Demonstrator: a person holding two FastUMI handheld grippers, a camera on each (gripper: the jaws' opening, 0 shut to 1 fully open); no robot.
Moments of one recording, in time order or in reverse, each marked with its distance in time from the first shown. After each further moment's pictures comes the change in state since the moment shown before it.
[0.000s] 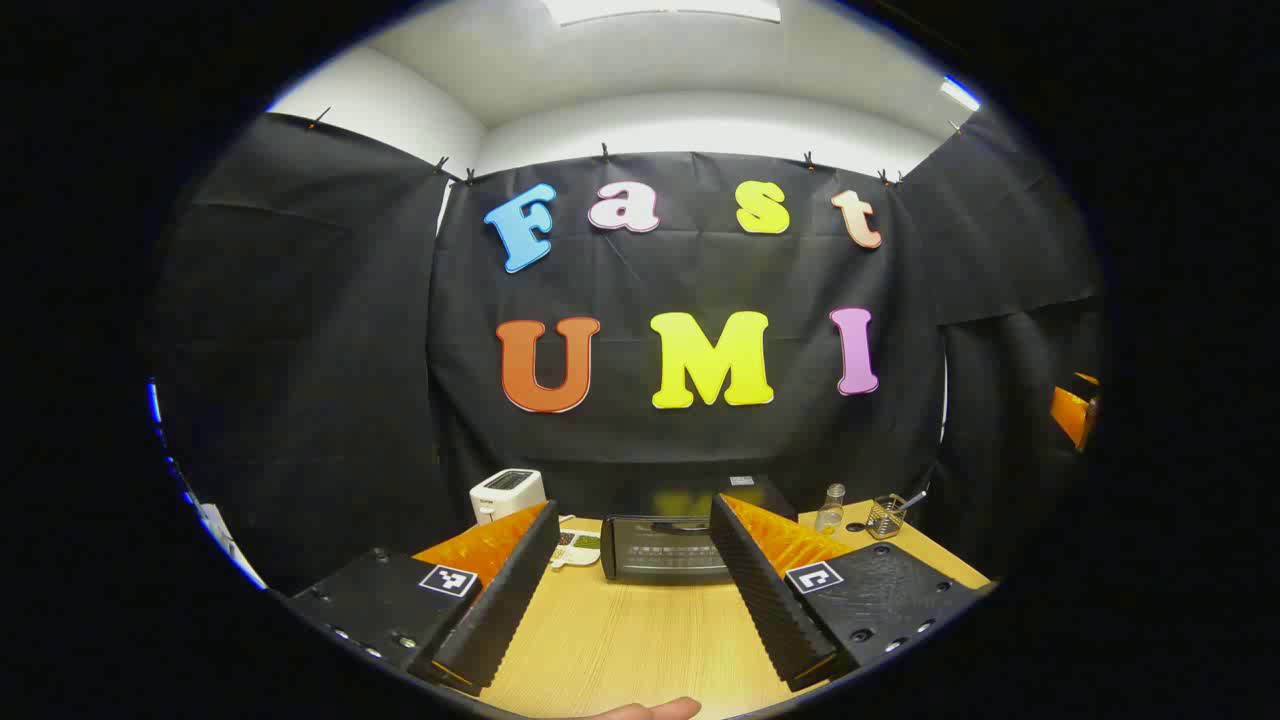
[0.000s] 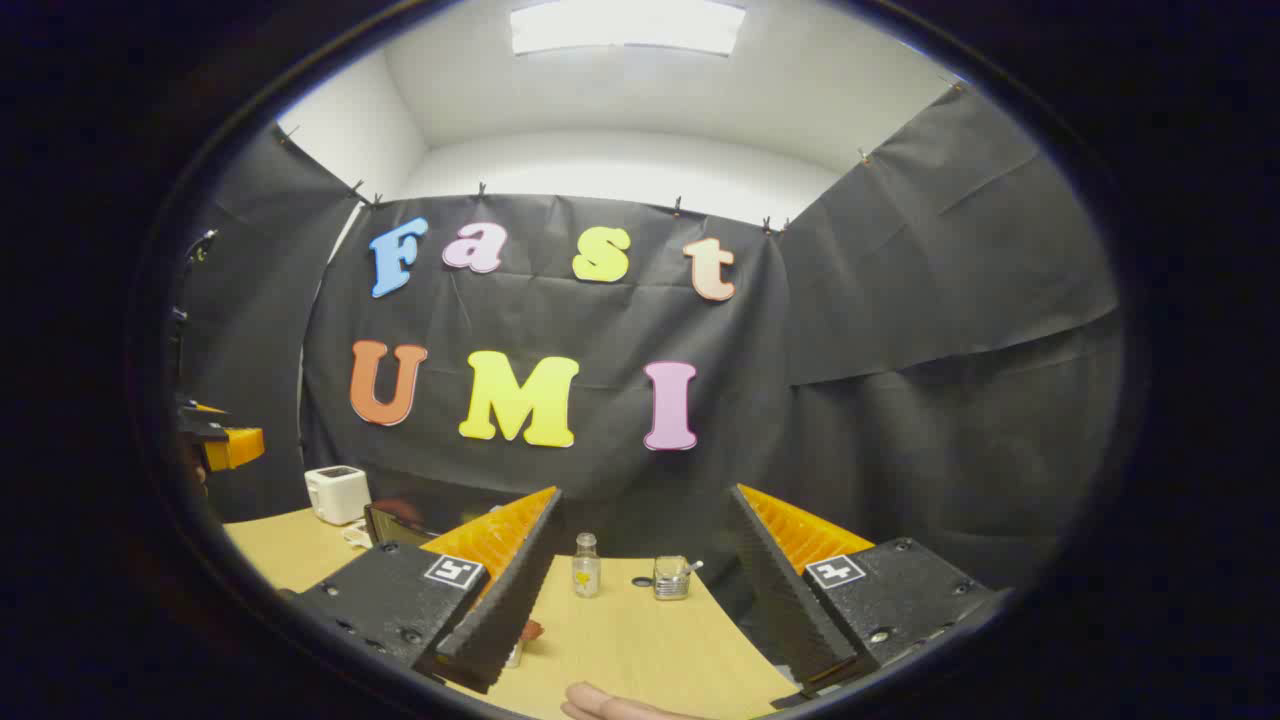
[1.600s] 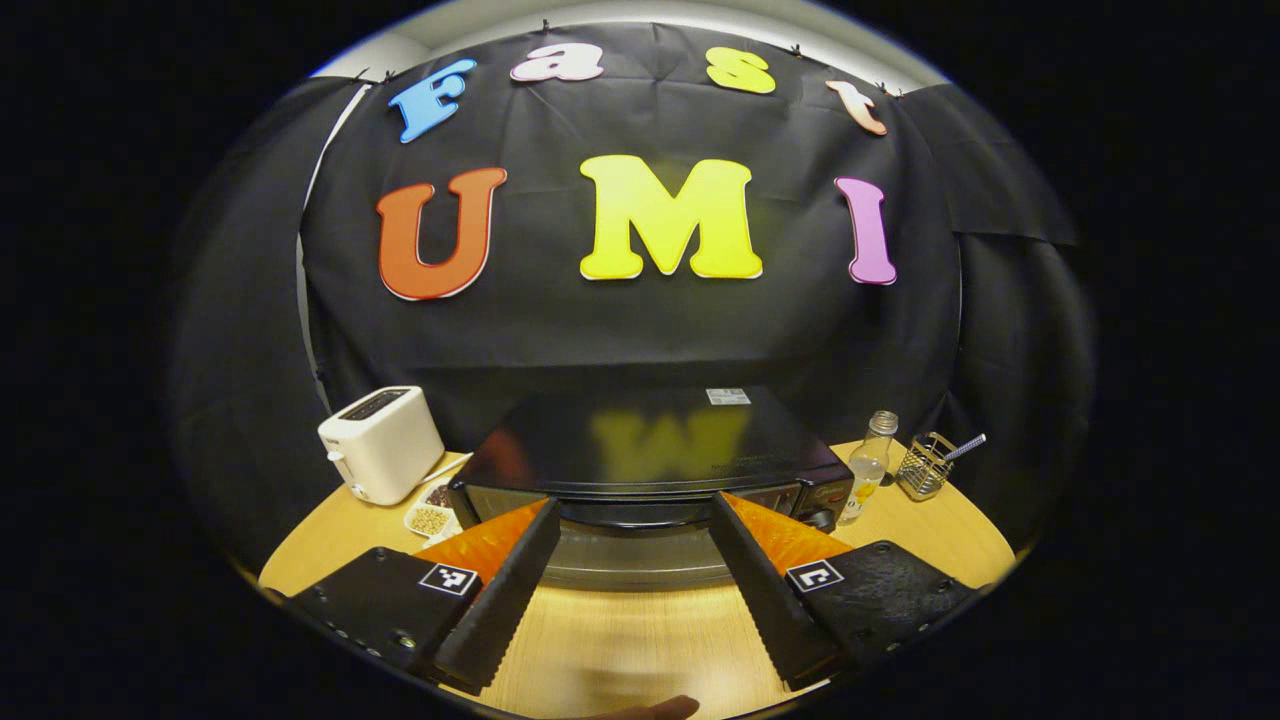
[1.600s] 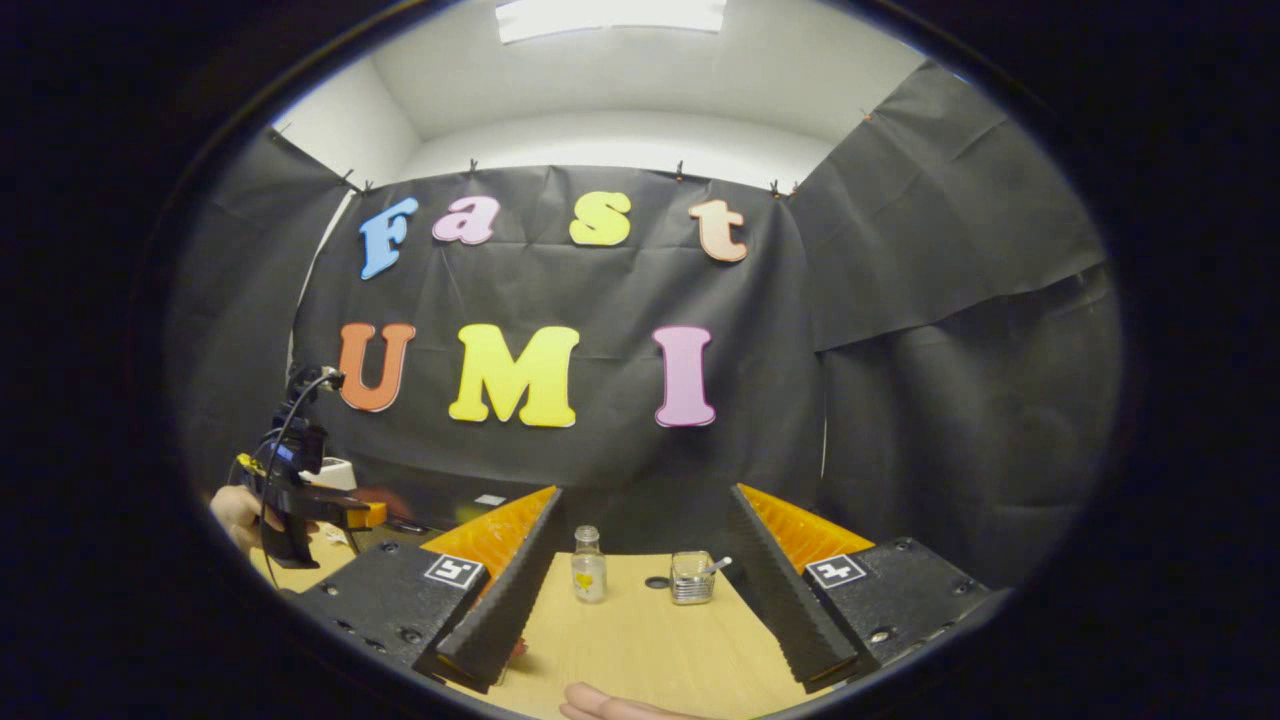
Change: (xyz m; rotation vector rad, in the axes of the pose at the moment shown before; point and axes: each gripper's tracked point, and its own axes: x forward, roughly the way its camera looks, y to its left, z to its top) left arm 0.257 -0.088 -0.177 0.004 0.350 -0.137; right arm 0.114 -0.006 -0.077 0.034 0.029 0.027
